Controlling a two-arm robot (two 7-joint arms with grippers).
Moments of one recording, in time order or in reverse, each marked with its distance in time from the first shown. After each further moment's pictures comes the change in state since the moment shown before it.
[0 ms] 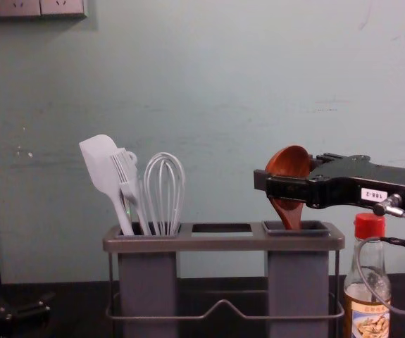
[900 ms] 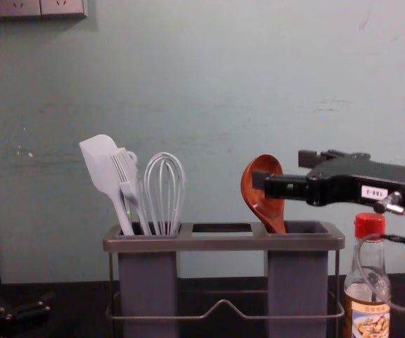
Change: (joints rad) left arm 0.000 0.000 0.000 0.000 0.000 0.000 0.000; right arm 0.001 0.001 0.001 -0.001 -0.002 -0.007 0.001
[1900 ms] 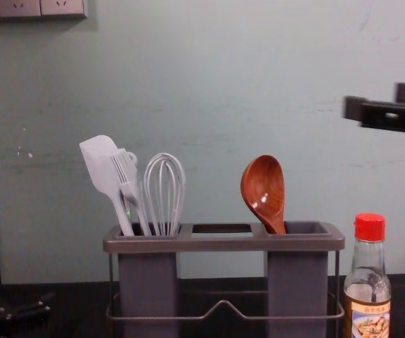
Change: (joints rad) left arm 0.000 0.000 0.000 0.000 0.000 0.000 0.000; right arm -0.211 0.114 0.197 -0.286 0.085 0.007 -0.066
